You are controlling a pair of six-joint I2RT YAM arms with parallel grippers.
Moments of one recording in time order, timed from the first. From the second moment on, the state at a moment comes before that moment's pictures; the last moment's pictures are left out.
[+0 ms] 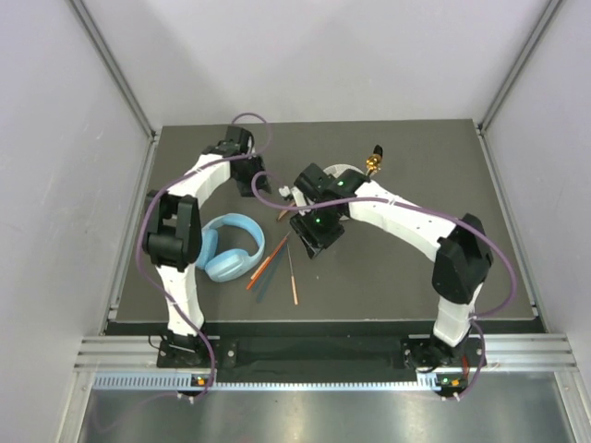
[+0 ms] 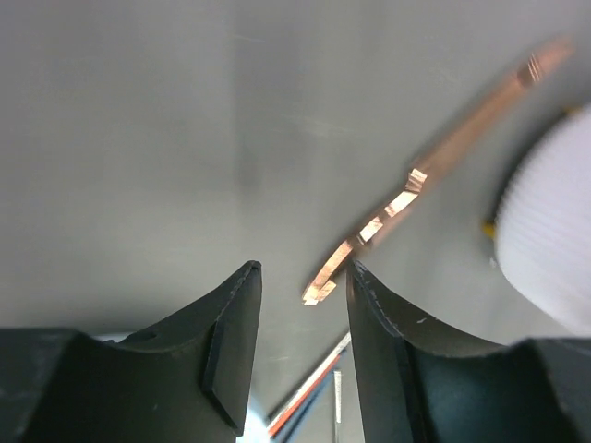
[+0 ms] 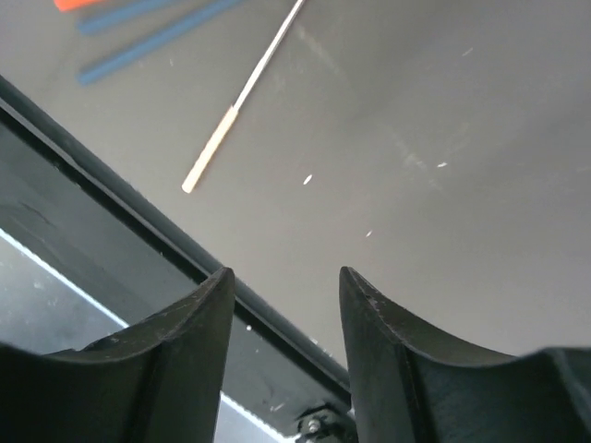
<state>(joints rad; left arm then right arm) -0.25 2.04 1.64 -0.64 0.20 -0.46 0.85 1.80 1.63 -1.05 -0.16 0.13</state>
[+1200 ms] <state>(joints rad) -0.09 1.87 1.35 -0.57 0.02 -0.52 1.04 2.12 1.61 -0.89 -0.09 0.26</state>
